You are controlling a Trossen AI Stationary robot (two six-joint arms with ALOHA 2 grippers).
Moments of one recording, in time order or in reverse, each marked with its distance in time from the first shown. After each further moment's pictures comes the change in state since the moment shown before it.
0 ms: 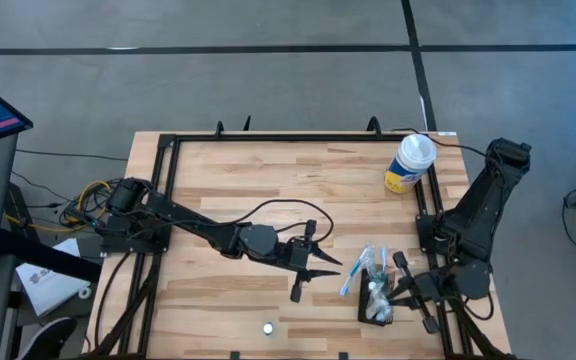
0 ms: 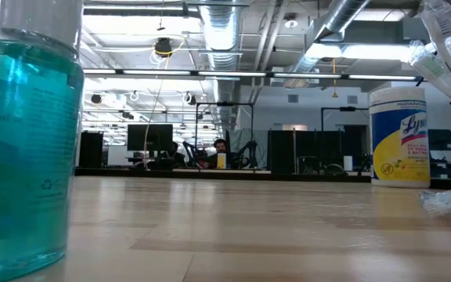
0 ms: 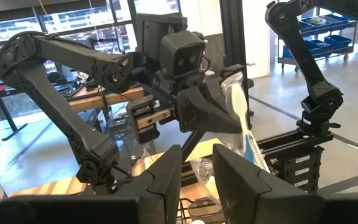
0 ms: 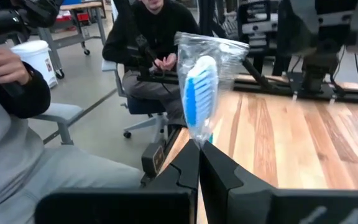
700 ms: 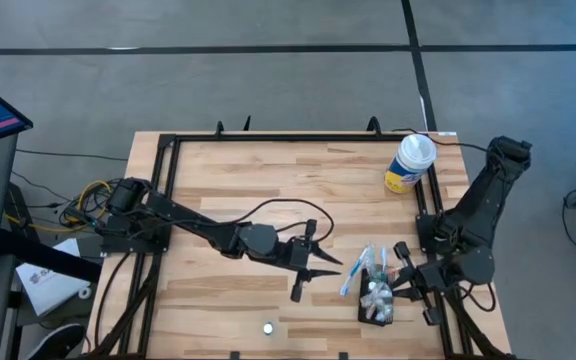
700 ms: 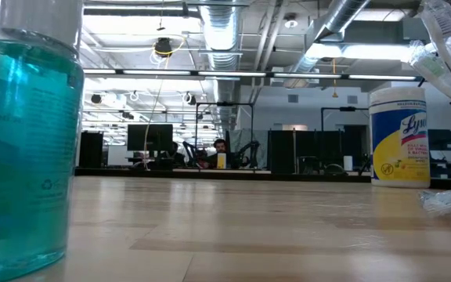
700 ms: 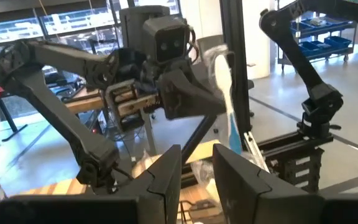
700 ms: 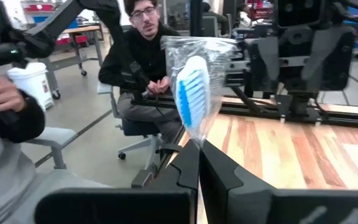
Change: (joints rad) left arm 0.000 0.000 0.010 -0.005 0.001 0.000; right arm -0.034 -0.075 0.000 0.047 0.000 -0.085
